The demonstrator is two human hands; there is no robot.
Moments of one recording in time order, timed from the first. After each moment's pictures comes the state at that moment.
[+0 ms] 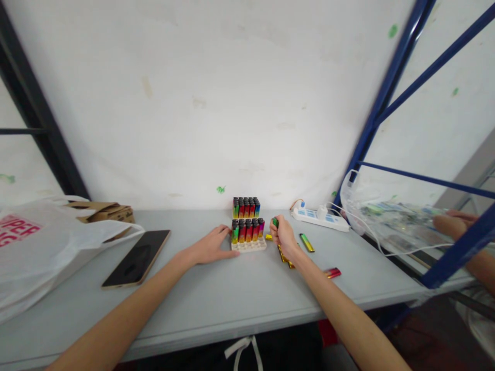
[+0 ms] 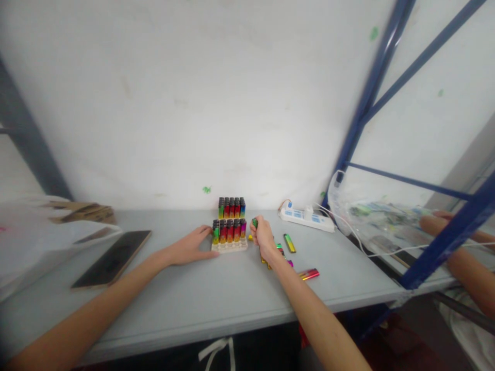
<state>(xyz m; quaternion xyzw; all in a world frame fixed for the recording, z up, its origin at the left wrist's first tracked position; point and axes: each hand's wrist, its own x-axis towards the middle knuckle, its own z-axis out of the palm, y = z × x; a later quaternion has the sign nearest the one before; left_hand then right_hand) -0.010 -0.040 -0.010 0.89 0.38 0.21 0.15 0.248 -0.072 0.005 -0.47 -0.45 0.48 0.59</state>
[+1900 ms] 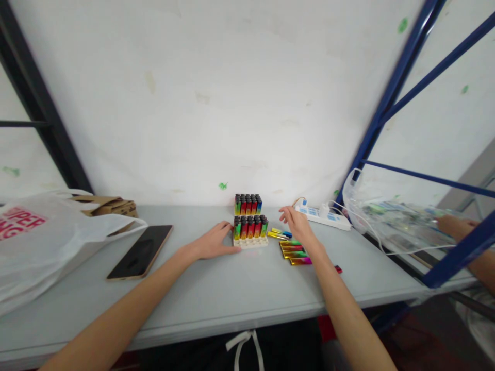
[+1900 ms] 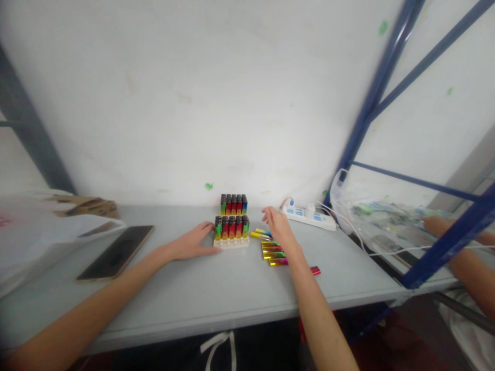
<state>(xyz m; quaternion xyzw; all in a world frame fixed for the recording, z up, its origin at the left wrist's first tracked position) -0.011 -0.039 -0.012 0.89 0.38 0.20 0.15 0.315 -0.059 0.005 -0.54 -0.74 0.04 0.40</state>
